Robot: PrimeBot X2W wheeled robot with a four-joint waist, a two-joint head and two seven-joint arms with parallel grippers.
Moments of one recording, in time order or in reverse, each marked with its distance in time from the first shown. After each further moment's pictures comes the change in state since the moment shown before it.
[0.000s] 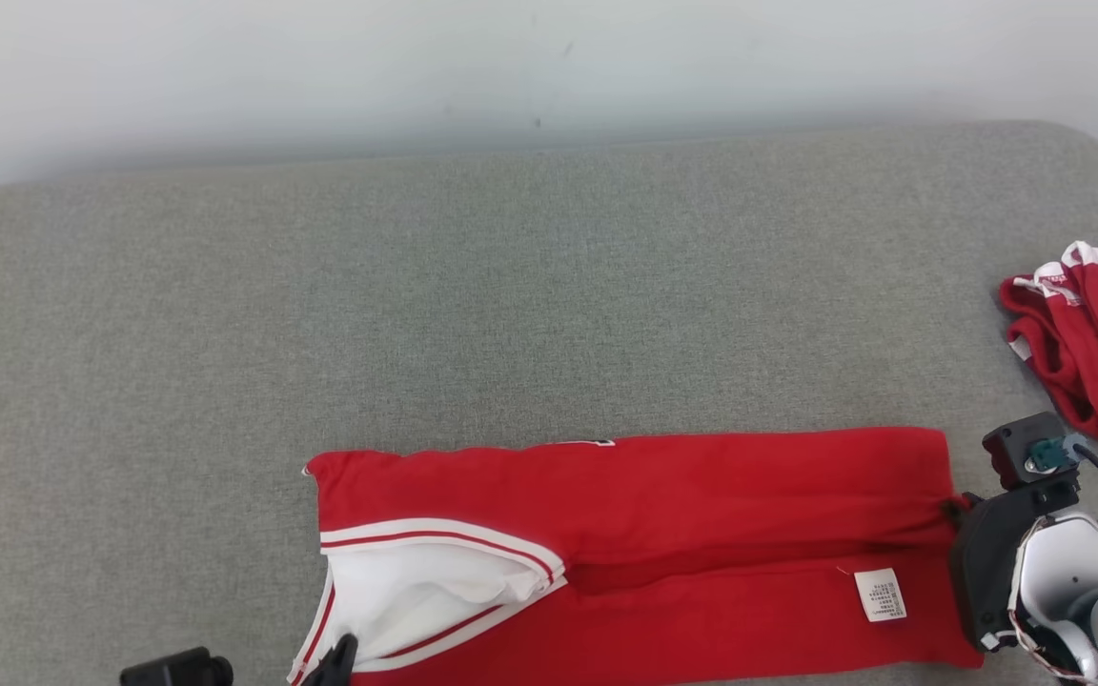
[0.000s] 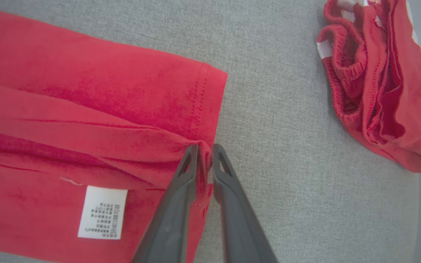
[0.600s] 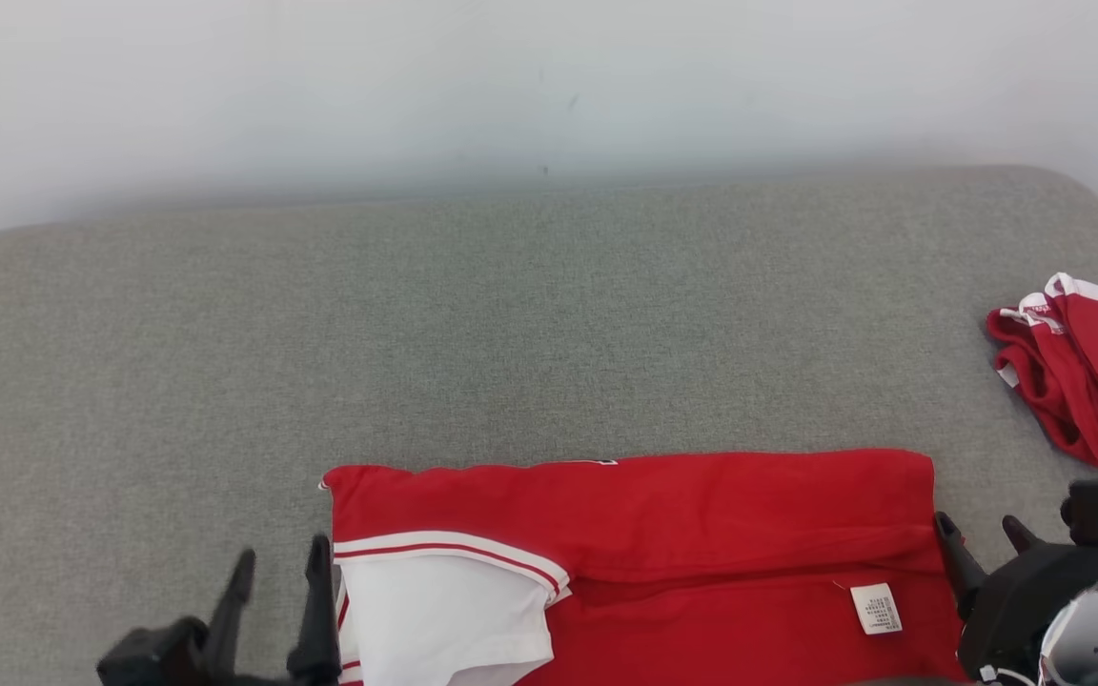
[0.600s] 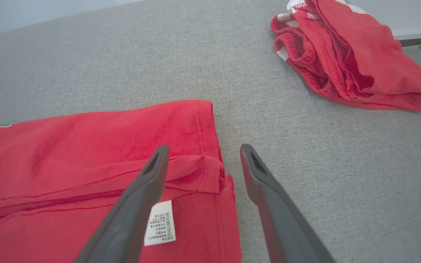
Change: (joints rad) left arm -0.076 -0.119 0.053 0.207 0.283 0.010 -0.249; right arm 0.123 0.305 -0.291 -0.124 -0.006 0.000 -0.130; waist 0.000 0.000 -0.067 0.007
